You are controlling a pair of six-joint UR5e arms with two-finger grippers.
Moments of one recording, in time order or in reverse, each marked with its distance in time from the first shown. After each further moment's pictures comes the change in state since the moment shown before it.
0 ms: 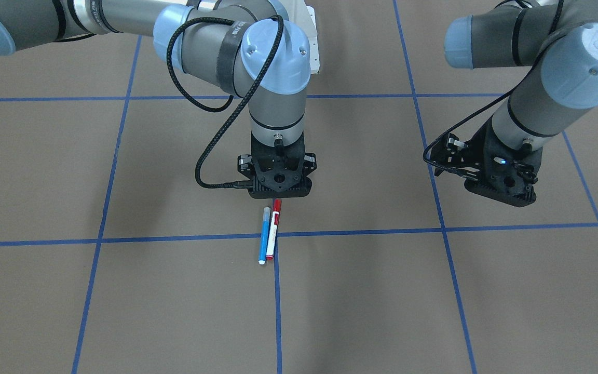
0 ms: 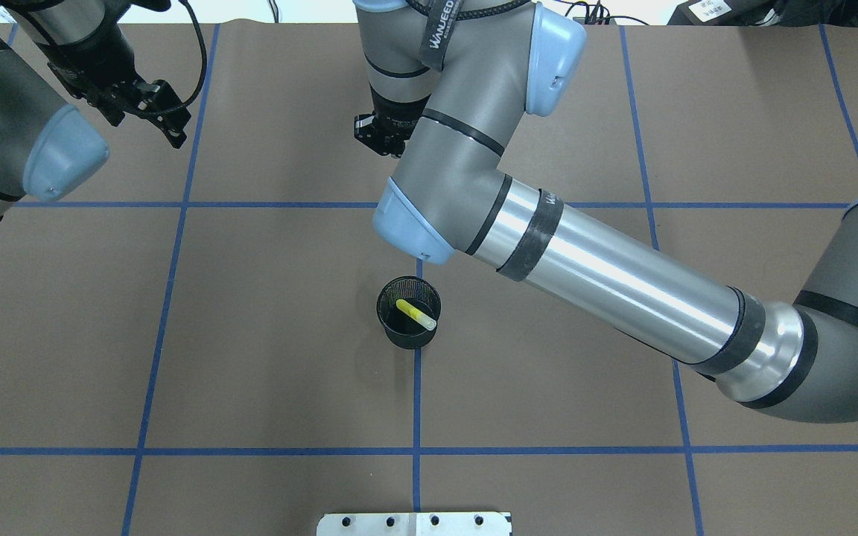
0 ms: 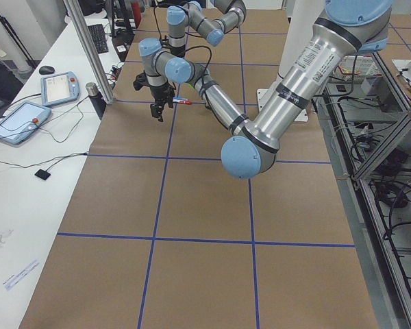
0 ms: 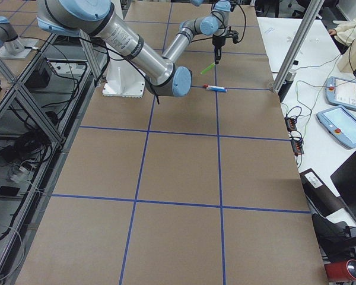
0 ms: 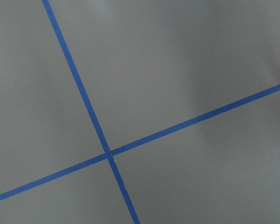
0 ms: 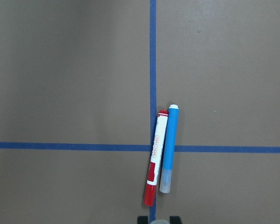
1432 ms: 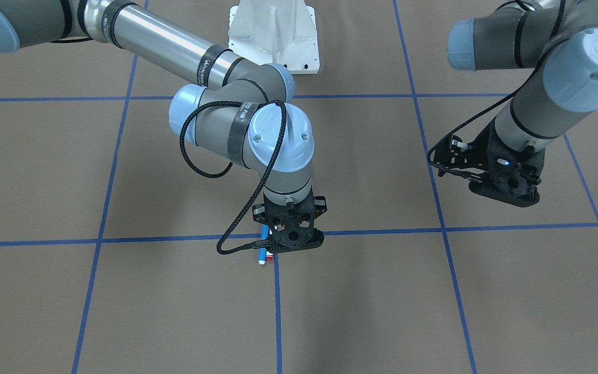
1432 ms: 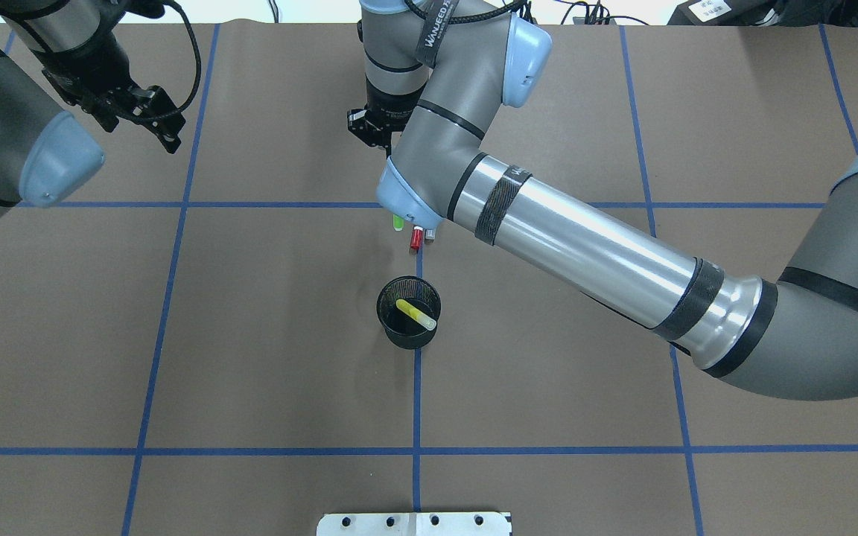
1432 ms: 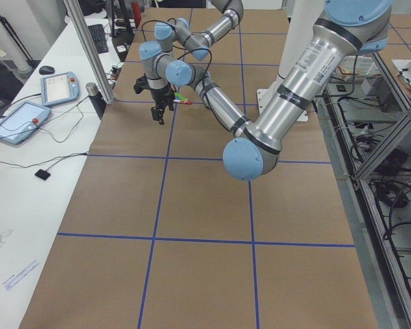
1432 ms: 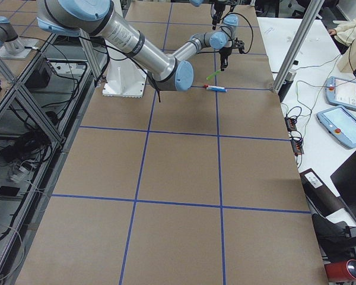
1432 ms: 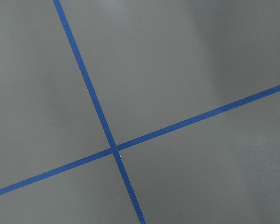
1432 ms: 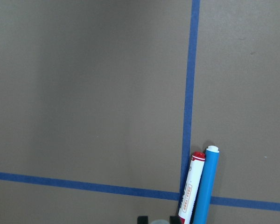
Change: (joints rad) left arm 0.001 0.013 -0.002 -0.003 0.003 -0.015; right arm 0.006 0.044 -0.267 0.289 0.059 -0.010
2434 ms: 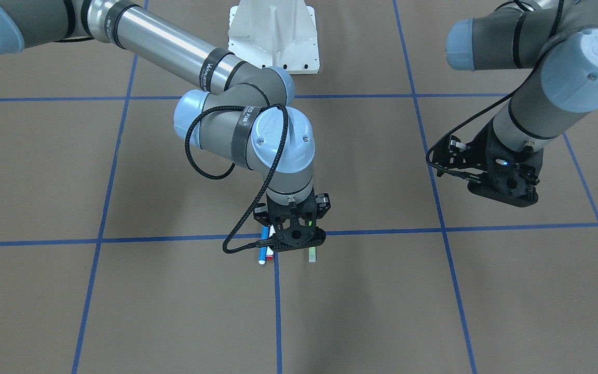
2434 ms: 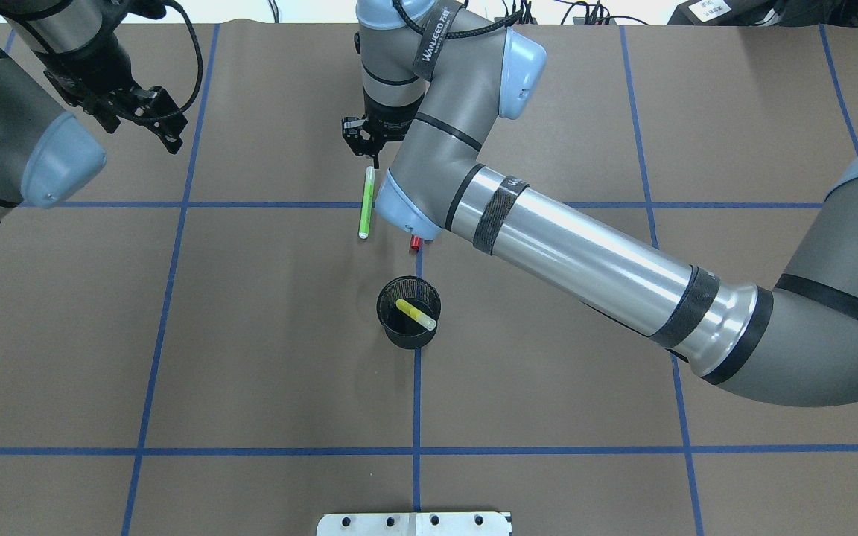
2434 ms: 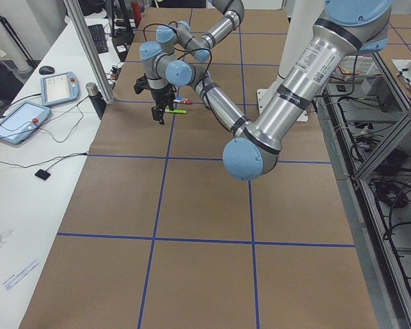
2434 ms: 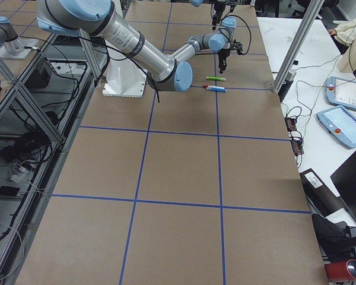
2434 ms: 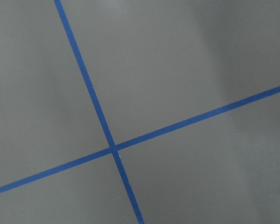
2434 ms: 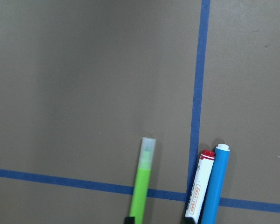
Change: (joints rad) left arm 0.004 -0.004 0.002 -0.001 0.000 -0.020; right arm -0.011 -0.006 -0.003 0.019 -0.003 0.001
